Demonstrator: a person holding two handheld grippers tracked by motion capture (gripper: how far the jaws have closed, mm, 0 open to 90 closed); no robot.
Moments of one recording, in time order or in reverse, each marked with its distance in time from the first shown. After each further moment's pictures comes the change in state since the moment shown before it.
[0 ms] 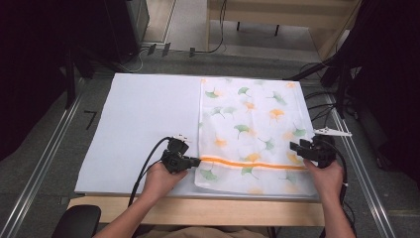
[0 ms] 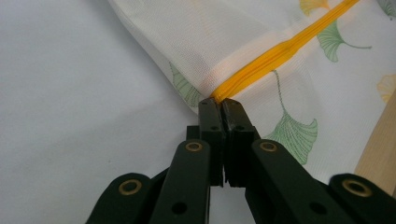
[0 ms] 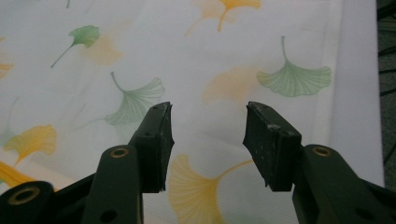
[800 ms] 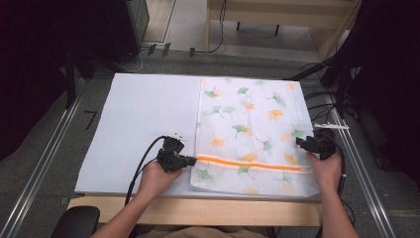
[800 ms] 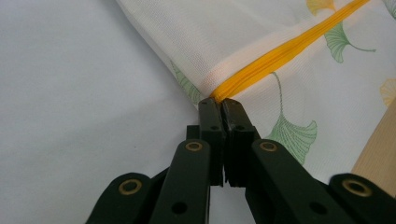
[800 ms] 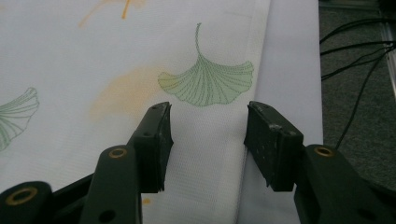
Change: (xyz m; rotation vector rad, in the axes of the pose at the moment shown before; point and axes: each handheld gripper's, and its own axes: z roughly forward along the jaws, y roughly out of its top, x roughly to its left) left arm 0.010 -0.003 -0.005 0.009 0.012 -0.013; right arm -0.037 0.005 0.037 0.062 -0.146 0.051
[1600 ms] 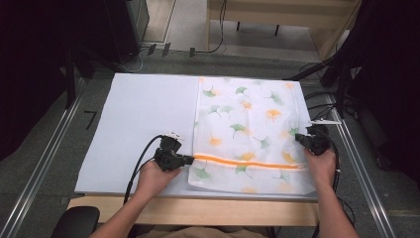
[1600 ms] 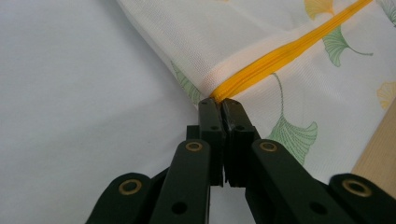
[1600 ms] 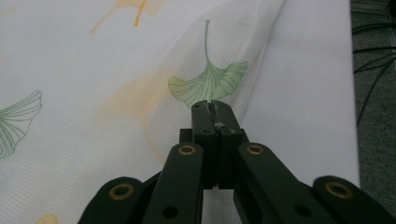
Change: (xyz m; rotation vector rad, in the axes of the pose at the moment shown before) left arm 0.006 -0.002 -0.008 -0.017 0.009 -0.013; right arm 0.016 0.013 0.007 0.017 0.013 -0.031
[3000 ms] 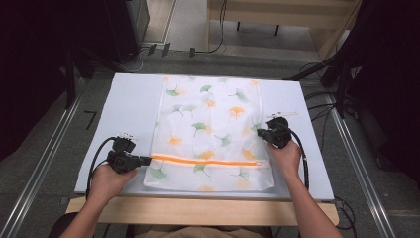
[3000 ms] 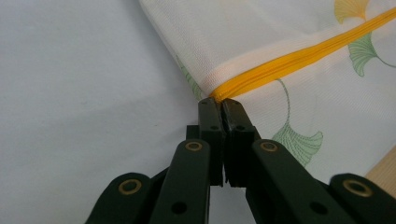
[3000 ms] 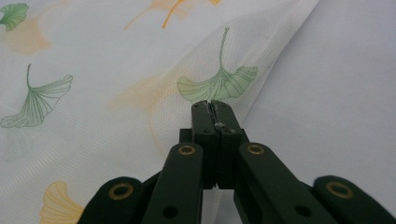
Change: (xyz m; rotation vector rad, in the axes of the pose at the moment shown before) left arm 0.071 -0.049 -0.078 0.022 0.142 -0.122; right arm 0.106 0.029 0.027 0.018 0.197 -0.138
